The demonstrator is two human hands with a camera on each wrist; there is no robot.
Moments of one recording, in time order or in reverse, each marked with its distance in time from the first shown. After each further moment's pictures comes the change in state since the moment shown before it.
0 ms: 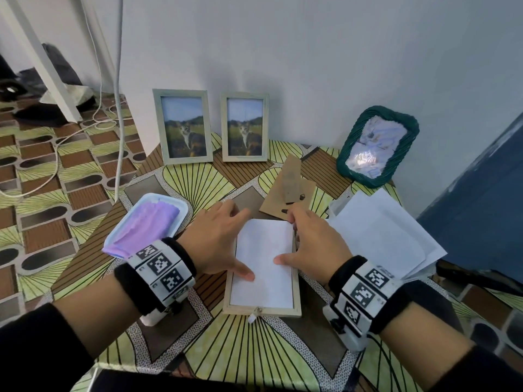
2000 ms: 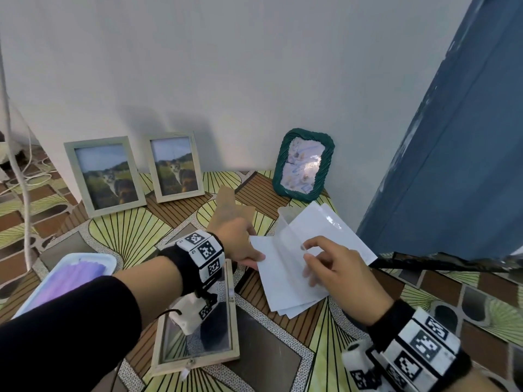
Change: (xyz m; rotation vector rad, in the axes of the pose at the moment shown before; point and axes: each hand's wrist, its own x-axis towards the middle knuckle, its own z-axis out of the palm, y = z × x) left_hand 0.125 0.109 -0.020 -0.553 -0.198 -0.148; right_hand -0.079 0.096 -0.057 0.459 0.220 0.216
